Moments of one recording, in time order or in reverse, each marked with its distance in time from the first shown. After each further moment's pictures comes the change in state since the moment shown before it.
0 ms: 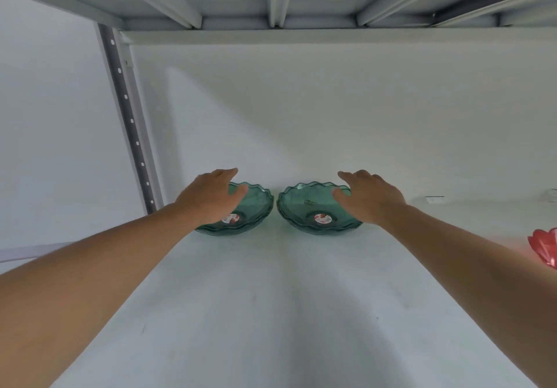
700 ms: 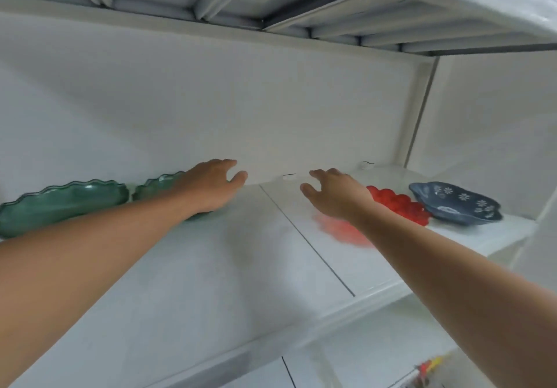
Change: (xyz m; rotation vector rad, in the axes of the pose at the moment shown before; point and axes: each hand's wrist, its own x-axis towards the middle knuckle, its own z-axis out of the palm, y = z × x) left_hand -0.029 0.264 0.045 -0.129 -0.093 0.341; right_hand -0.159 0.166 -0.075 -0.058 0.078 0.318
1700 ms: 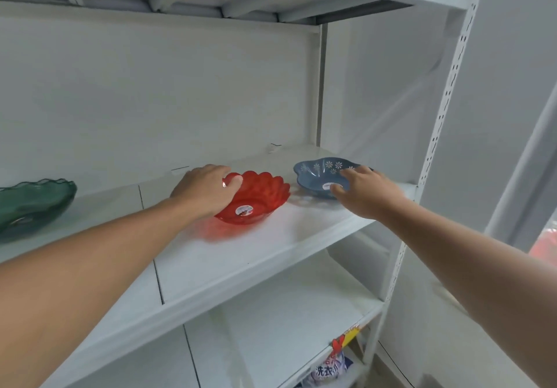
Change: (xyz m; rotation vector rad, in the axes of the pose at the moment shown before) left_hand 0.043 0.306 0.142 0.057 0.000 0.078; right_hand -0.052 0.385 -0.040 -0.086 -0.025 0.219
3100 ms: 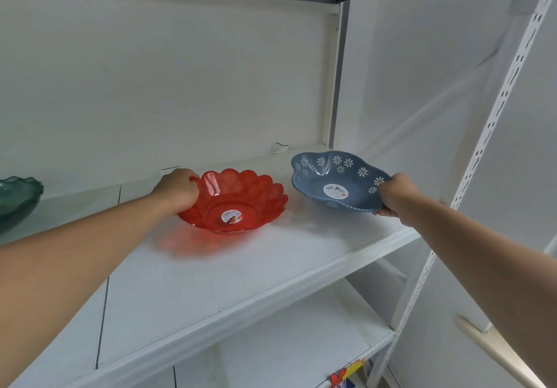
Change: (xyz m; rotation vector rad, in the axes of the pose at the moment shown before) left_hand 0.109 -0.058 0.058 -0.316 -0.004 -0.306; right_hand 0.133 0.065 0.038 0.899 -0.096 0.600
